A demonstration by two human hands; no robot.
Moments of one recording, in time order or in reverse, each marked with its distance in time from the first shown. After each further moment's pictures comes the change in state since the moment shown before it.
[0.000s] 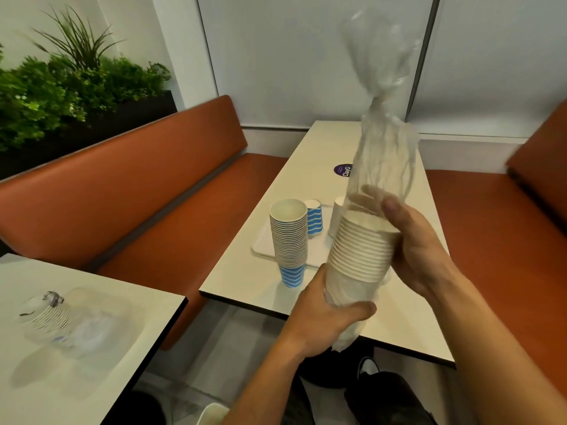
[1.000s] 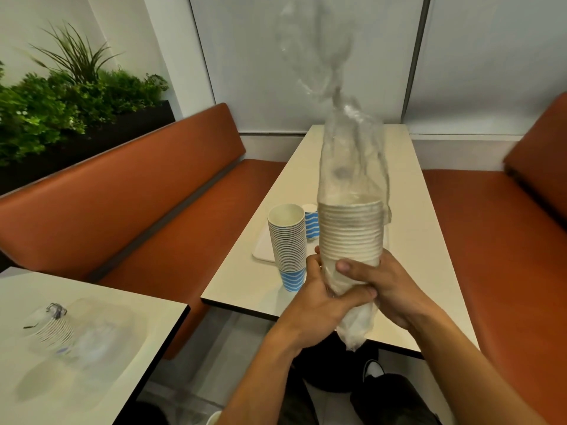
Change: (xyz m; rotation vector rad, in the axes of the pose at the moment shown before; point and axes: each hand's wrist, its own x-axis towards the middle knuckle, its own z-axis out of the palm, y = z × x) left_hand 0.000 0.023 -0.012 -0.098 -0.130 -0.001; right_hand -0.026 0.042 0.006 0.010 -0.227 0.102
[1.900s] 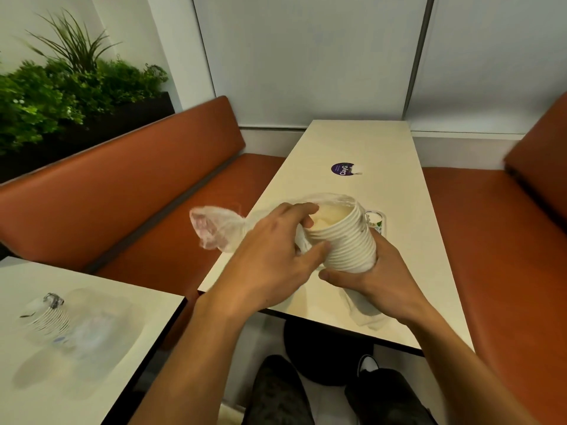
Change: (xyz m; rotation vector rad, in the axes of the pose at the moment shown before) left_hand -0.022 0.086 -0.047 0.848 0.212 0.304; right_hand -0.004 0.001 -0.004 -0.572 0.255 -0.067
